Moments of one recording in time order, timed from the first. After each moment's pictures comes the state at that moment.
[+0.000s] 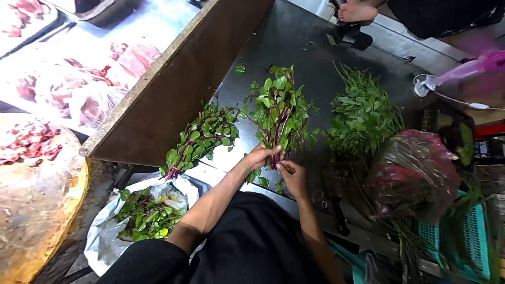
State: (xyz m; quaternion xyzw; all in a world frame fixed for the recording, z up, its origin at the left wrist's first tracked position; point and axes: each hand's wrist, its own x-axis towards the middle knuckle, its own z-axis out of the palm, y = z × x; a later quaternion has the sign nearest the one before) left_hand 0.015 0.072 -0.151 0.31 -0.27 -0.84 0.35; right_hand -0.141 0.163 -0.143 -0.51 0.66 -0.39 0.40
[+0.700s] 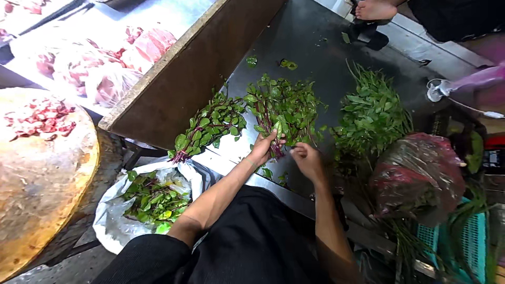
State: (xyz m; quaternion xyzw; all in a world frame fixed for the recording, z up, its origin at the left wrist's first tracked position) left_hand 0.013 0.087 -0.160 0.40 -0.17 -0.78 0.46; right_hand -0.164 0.127 -0.100 -0.56 0.71 -0.17 0.39
